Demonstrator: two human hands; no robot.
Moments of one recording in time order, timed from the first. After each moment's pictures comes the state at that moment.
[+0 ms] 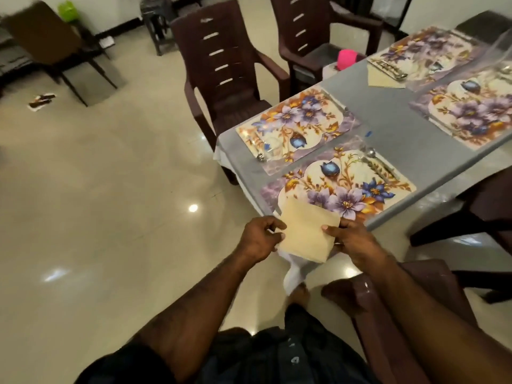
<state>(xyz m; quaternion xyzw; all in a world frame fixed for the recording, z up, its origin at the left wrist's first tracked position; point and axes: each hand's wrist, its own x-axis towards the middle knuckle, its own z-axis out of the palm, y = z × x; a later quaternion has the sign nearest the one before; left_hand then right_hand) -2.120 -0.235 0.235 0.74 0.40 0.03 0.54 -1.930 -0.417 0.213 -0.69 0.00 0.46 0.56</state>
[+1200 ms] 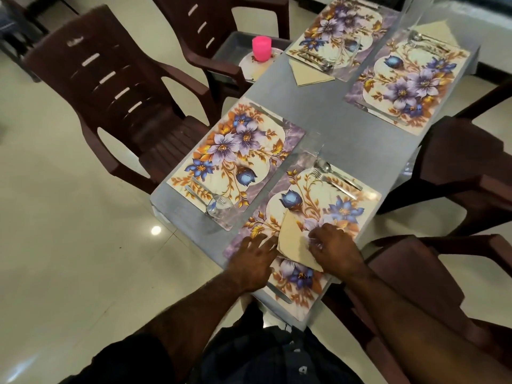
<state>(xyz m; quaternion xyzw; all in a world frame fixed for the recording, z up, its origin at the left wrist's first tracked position) -1.963 -0.135 0.166 0.96 -0.09 -0.25 0.04 -1.839 -0.368 0.173 -0.93 -0.26 0.22 0.17</state>
